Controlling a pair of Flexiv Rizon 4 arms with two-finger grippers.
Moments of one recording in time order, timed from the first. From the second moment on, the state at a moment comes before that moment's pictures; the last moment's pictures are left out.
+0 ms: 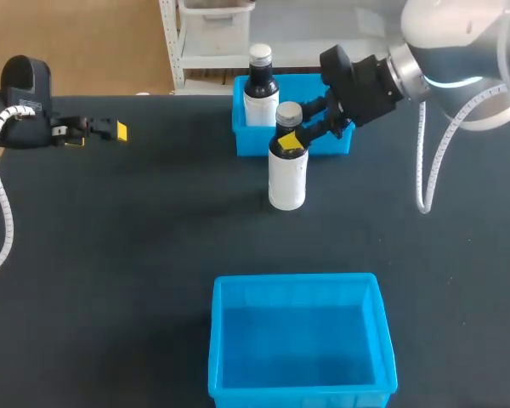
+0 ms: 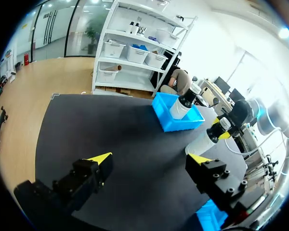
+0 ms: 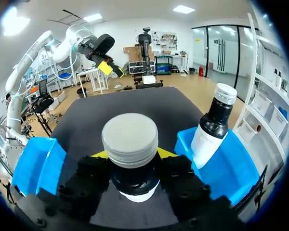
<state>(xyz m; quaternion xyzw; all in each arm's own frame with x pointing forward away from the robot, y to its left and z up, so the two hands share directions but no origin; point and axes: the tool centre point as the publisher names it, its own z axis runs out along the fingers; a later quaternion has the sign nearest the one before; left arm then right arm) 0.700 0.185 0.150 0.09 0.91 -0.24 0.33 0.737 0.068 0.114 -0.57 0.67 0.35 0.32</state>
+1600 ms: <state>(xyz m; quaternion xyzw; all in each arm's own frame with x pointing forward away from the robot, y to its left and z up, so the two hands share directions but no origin) 0.700 0.185 0.150 0.09 0.91 -0.24 0.33 0.742 0.042 0.160 -0.58 0.66 0.32 0.35</state>
